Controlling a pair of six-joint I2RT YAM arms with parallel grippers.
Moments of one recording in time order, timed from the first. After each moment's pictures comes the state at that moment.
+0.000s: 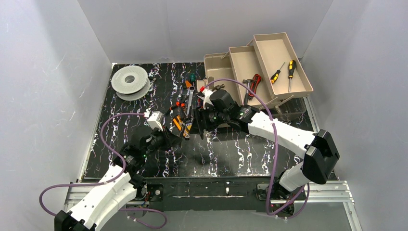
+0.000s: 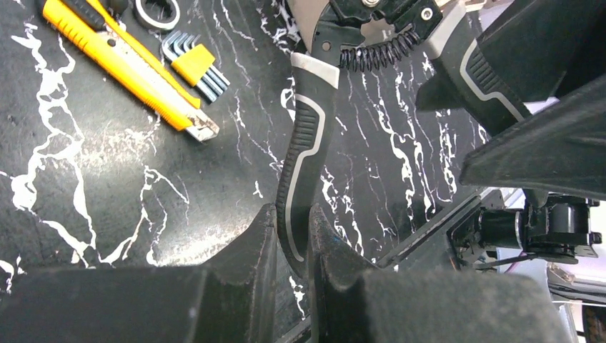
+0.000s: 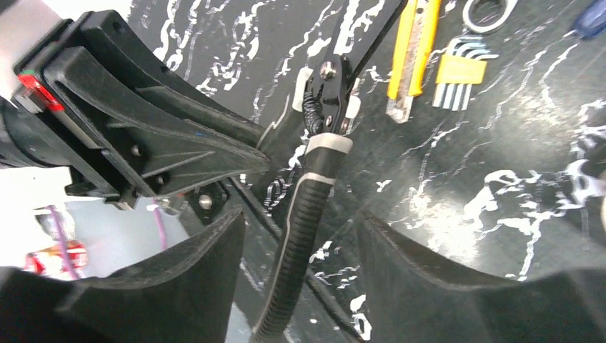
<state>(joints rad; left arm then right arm) -0.50 0.61 0.40 -0.26 0.22 -0.59 0.92 1.49 1.20 -0.37 -0.29 0.50</state>
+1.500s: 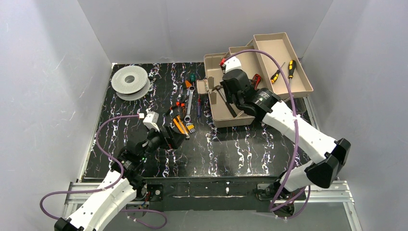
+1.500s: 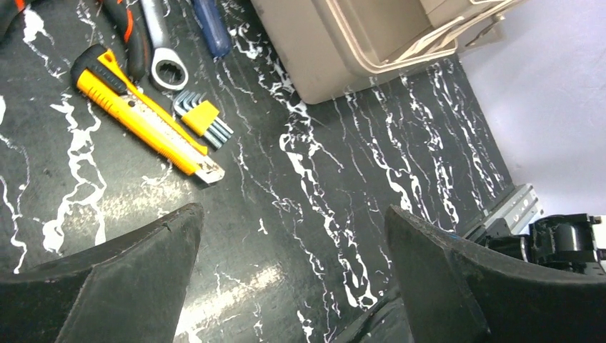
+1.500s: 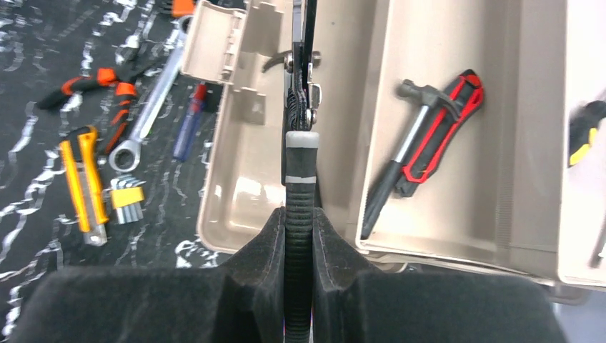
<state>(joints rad) -0.50 0.51 0.35 -0.14 0.17 -0.56 0.84 1.41 1.50 -0.68 0.50 0.18</state>
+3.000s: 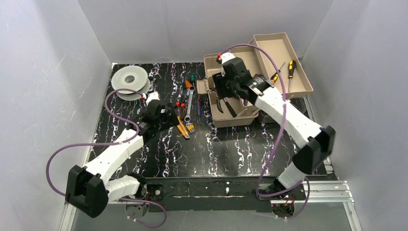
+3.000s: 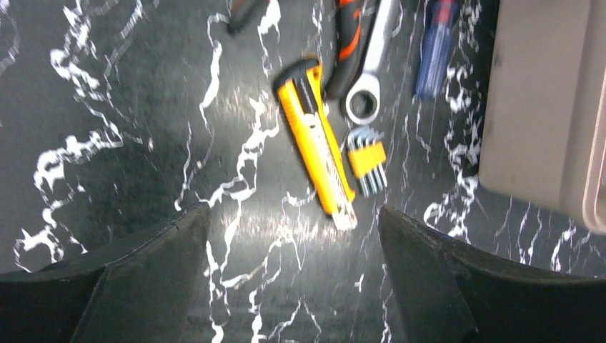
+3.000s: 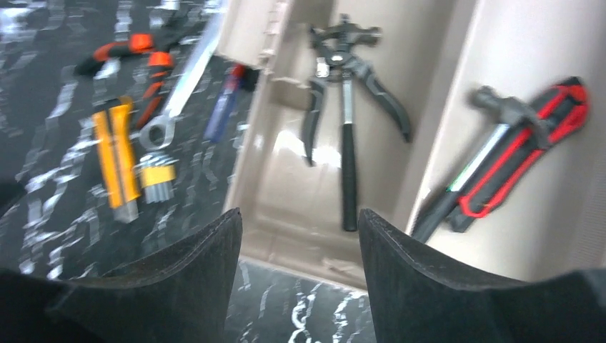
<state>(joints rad) -0.47 1.09 0.76 -0.49 -0.25 -0.65 0.71 1.66 1.71 -0.80 0.28 0.14</state>
